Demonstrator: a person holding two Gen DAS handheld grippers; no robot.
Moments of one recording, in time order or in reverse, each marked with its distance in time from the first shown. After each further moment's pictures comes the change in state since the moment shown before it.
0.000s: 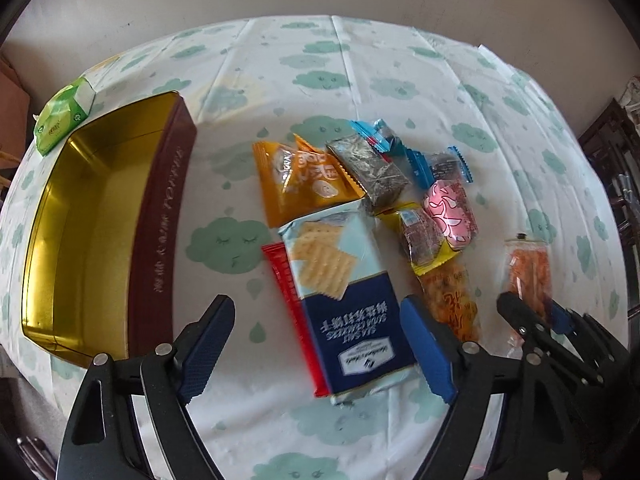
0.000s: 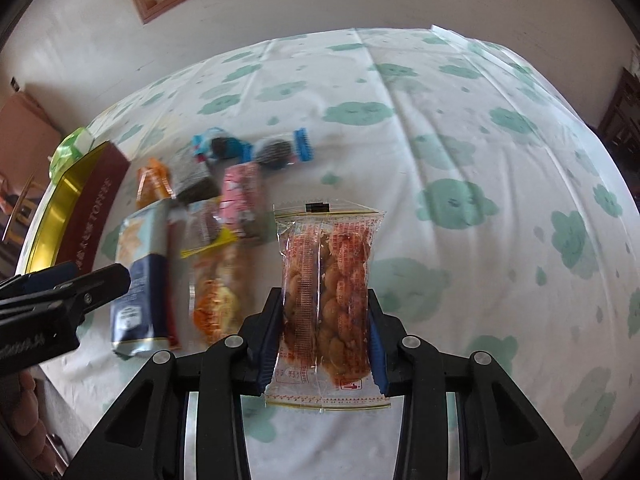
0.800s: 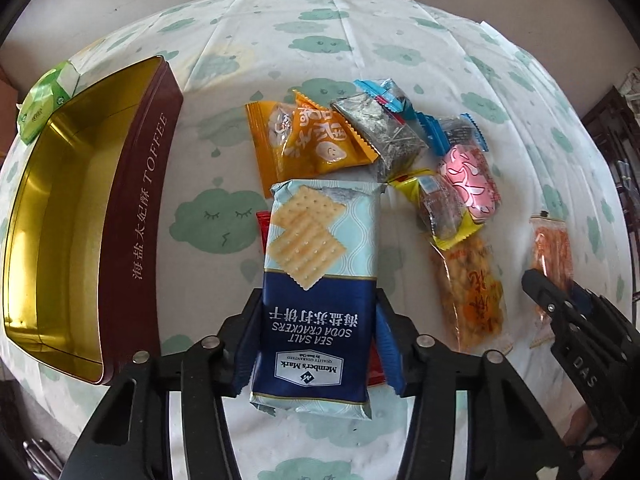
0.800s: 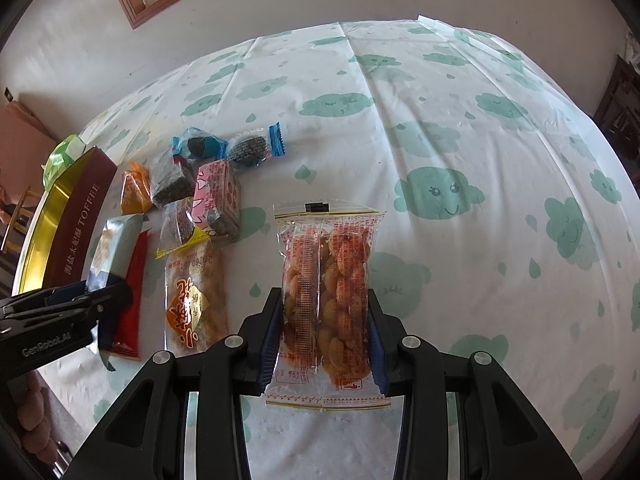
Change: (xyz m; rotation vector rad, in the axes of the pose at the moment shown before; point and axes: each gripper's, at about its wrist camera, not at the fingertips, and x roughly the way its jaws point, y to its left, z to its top) left arm 0.021 0.010 -0.010 0.025 0.067 -0.040; right arm 0.006 -0.008 -0.002 0.016 0.003 -0.010
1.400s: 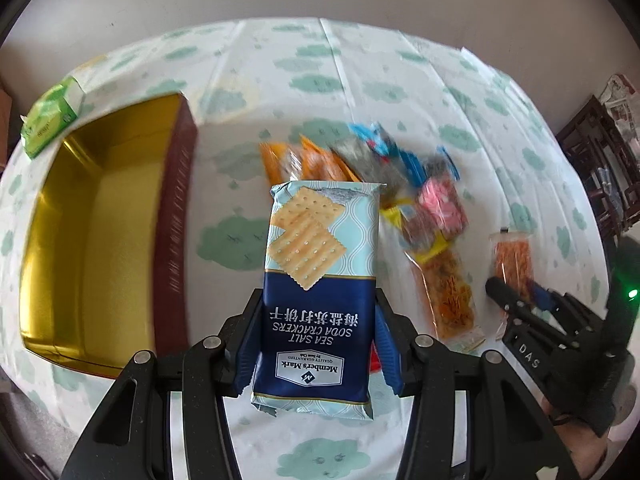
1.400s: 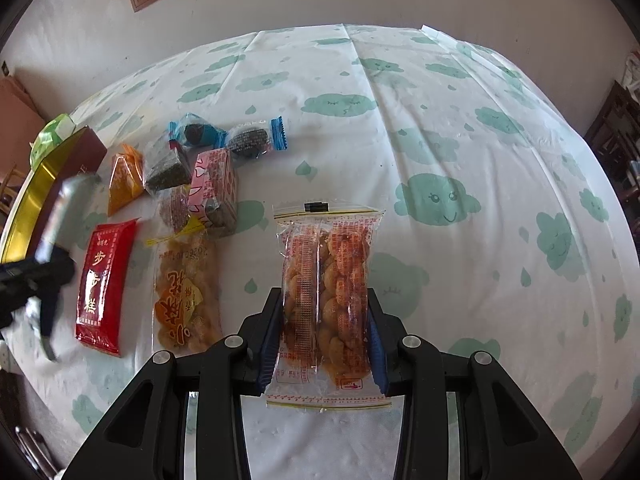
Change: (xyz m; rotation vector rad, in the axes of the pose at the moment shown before) left arm -0.045 0.020 0.004 0.006 -0.086 -0.054; right arm 0.003 0.013 -0.002 -0.061 -0.008 -0.083
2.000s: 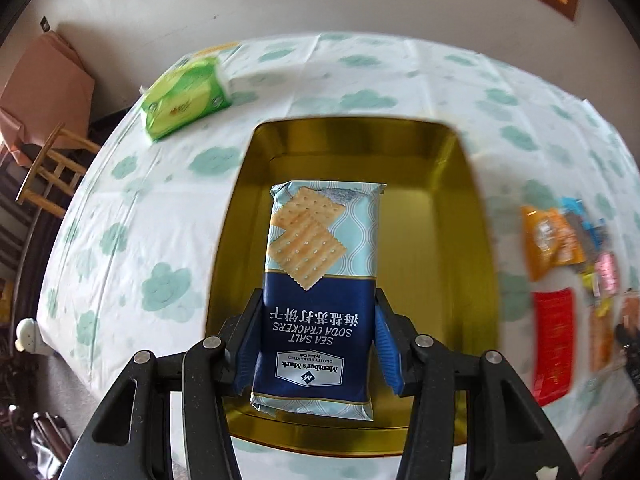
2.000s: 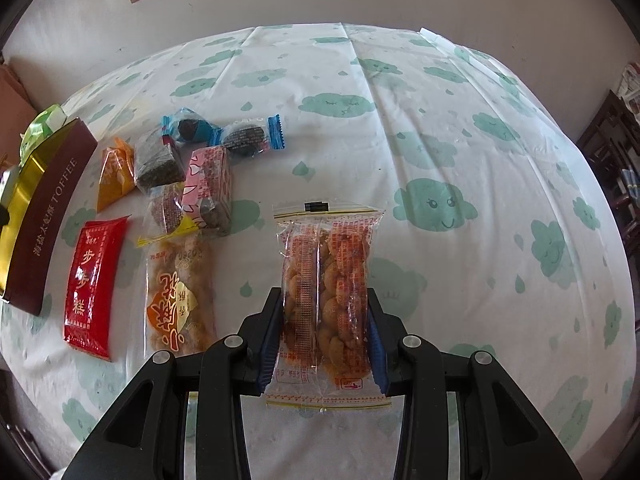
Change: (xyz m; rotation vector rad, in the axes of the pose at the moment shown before) left arm -0.008 0.172 0.016 -0.128 -0.023 0.296; right arm 0.003 0.006 0.003 -0.016 0.012 -0.048
